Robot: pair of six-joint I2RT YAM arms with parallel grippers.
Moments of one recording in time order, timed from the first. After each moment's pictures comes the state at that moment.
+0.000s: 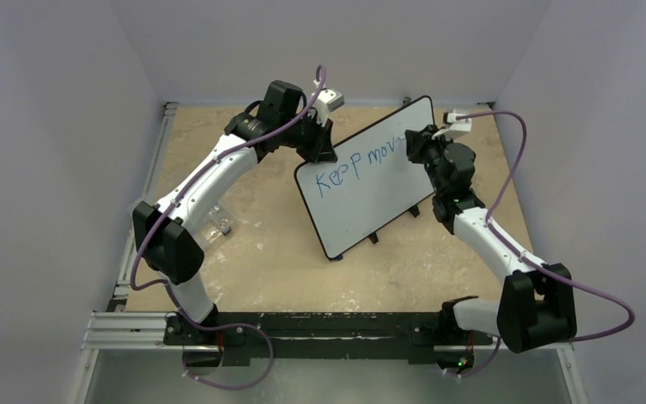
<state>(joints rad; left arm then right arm) -0.55 1.75 1.77 -0.70 0.47 0.03 0.23 1.26 0.79 0.47 0.06 0.32</state>
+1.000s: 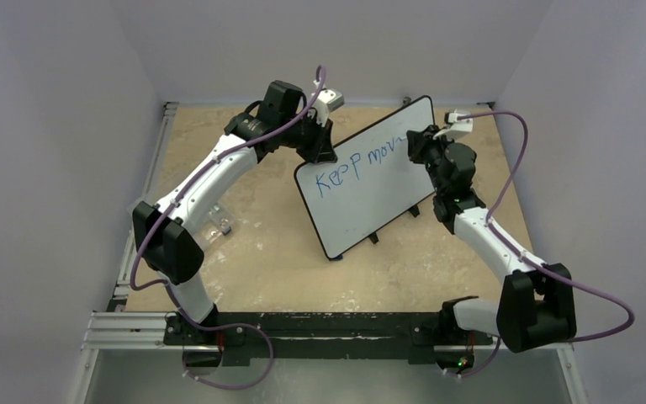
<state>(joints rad) -0.55 1.75 1.77 -0.70 0.47 0.03 0.22 1.26 0.78 0.48 0.07 0.33</state>
